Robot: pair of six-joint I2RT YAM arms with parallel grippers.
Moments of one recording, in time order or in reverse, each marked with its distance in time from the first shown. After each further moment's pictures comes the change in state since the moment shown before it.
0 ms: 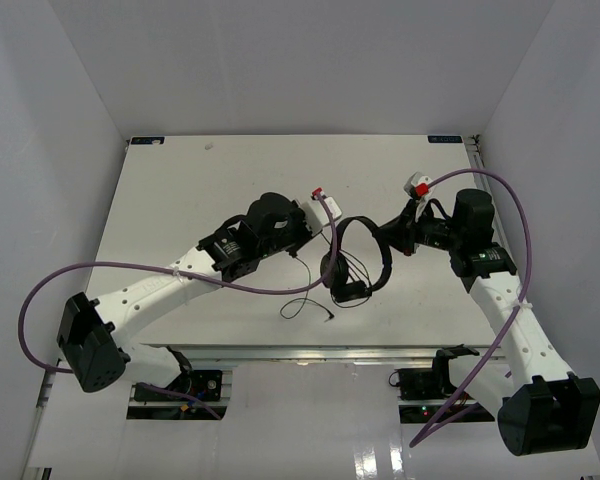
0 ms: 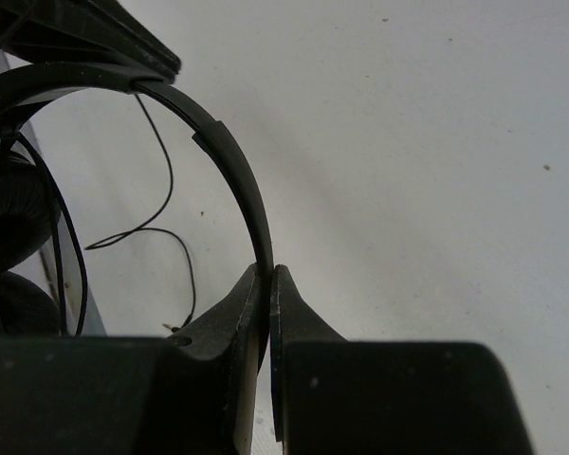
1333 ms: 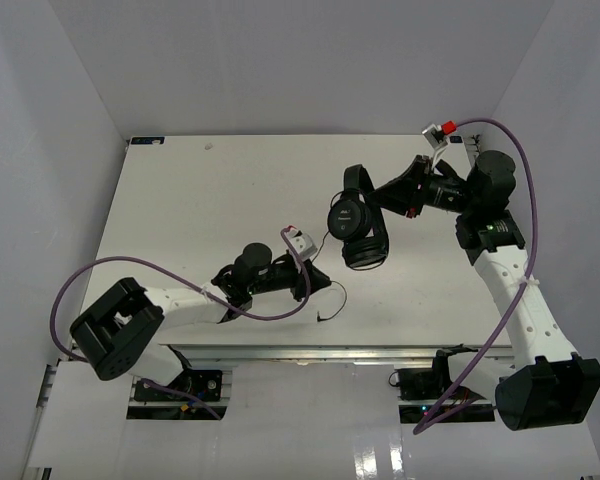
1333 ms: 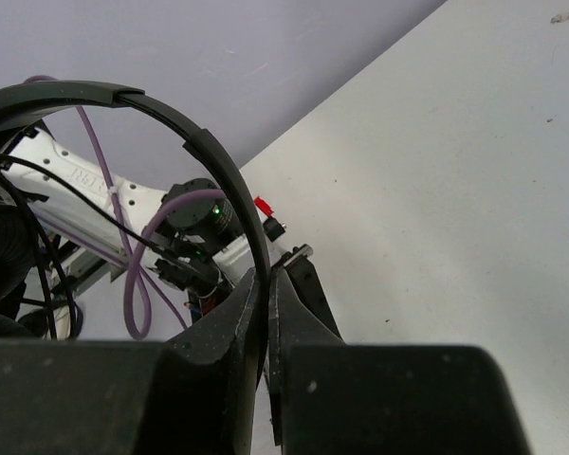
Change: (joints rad) left arm 0.043 0.079 -0.606 0.936 0.500 -0.513; right arm -0.004 0.126 0.259 0.276 -0.214 0.743
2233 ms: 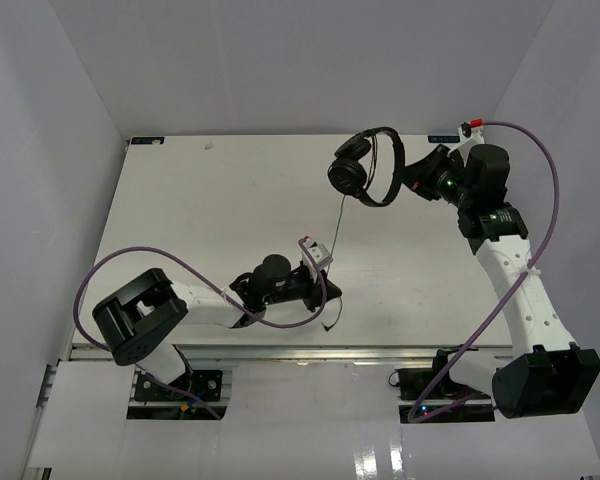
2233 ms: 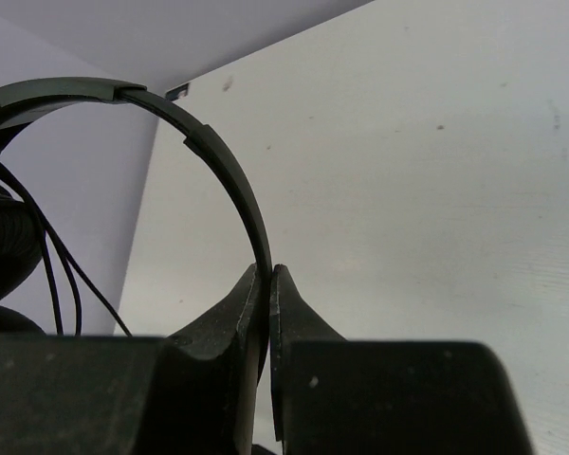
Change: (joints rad) left arm -0.133 0.142 0.023 0.049 -0.134 -0.065; right arm -0.024 0.060 0.081 -0.329 0.763 0.068
